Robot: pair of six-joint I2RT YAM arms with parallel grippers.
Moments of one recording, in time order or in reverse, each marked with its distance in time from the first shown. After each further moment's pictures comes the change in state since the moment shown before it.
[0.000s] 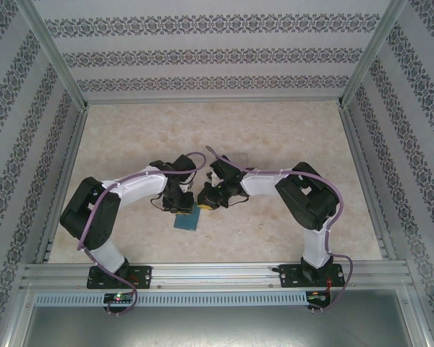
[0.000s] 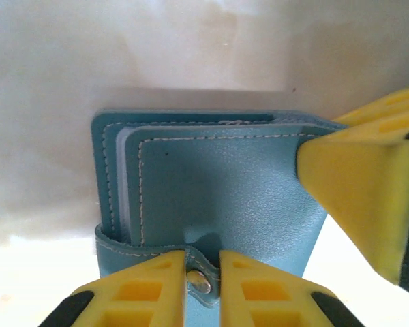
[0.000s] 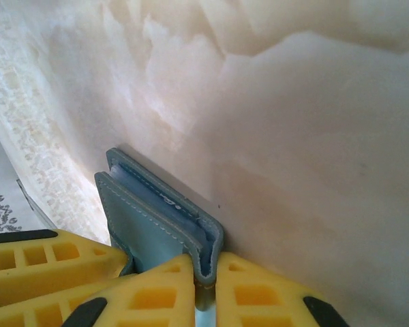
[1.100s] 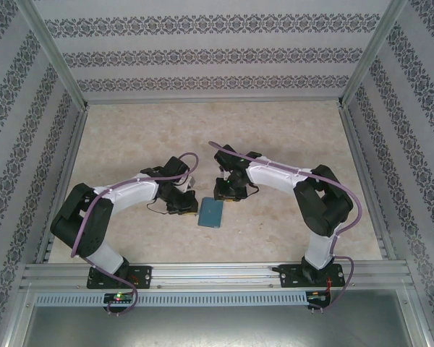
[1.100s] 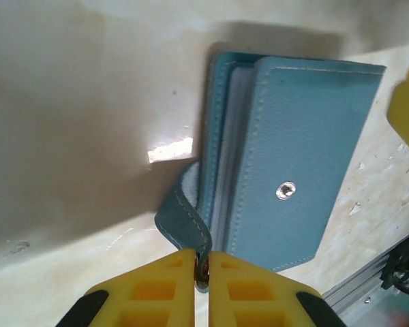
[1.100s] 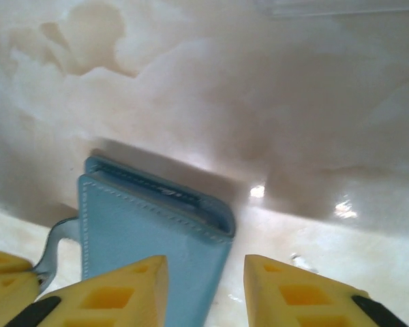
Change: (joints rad) left arm 0.063 -0.087 -0.160 0.273 0.273 -0.086; right arm -0.021 -0.108 0.173 -0.574 0.373 -0.281
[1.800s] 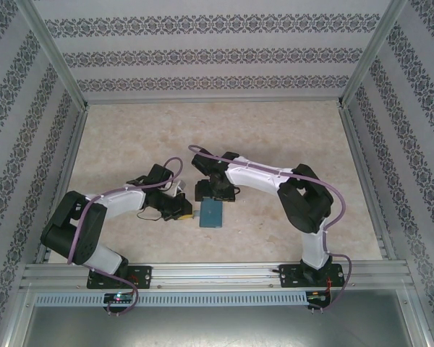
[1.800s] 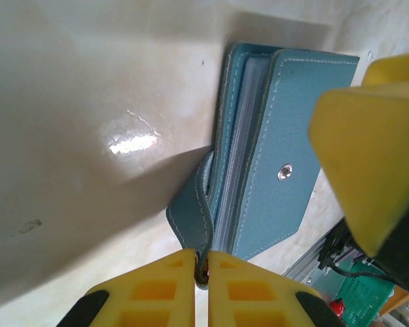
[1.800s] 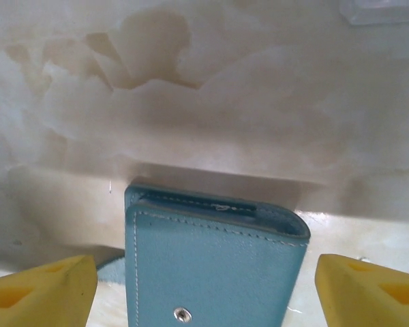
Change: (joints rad) left arm 0.108 -0.082 -0.200 0.217 0.198 -0.066; right arm 0.130 0.138 0.207 -0.118 0.163 0.146
